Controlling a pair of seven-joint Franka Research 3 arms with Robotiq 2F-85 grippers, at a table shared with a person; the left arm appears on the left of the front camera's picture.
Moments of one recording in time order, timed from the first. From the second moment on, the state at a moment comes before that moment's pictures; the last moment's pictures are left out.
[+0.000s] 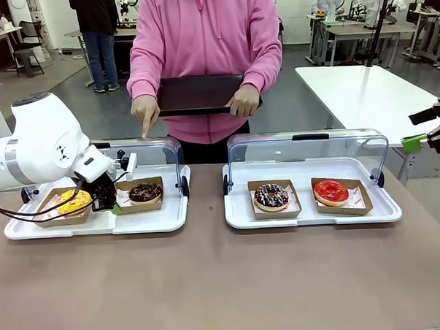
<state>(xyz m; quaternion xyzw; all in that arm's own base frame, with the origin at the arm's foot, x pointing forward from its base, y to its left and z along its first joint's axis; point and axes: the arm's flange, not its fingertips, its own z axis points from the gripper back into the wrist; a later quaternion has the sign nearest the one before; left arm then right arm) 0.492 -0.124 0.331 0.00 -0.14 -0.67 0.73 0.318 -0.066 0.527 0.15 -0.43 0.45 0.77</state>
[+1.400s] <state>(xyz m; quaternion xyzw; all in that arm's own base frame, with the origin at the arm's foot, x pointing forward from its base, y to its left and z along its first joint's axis) 0.302 -0.129 0.497 -0.03 -0.14 -0.72 0.68 0.318 -0.066 0.527 0.15 -0.42 0.45 0.77</state>
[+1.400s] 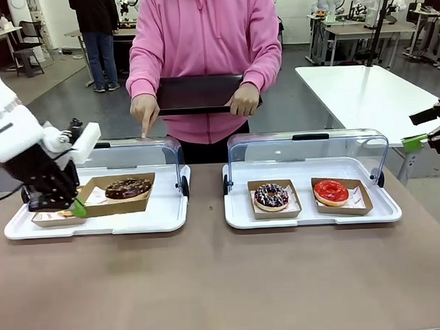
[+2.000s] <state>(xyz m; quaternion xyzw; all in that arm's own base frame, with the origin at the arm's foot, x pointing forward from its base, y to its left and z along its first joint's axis) 0.270 -0.112 0.525 -0.02 -0.13 -0.76 0.64 0.318 -0.067 0.527 0.15 -0.42 0.45 0.77</state>
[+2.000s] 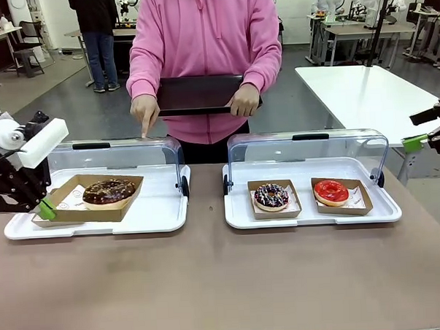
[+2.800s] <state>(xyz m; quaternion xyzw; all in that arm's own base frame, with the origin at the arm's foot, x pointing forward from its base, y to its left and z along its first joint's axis) 0.267 -0.115 0.527 -0.02 -0.13 -0.76 0.64 0.318 -0.067 0.527 0.15 -0.42 0.45 0.77</state>
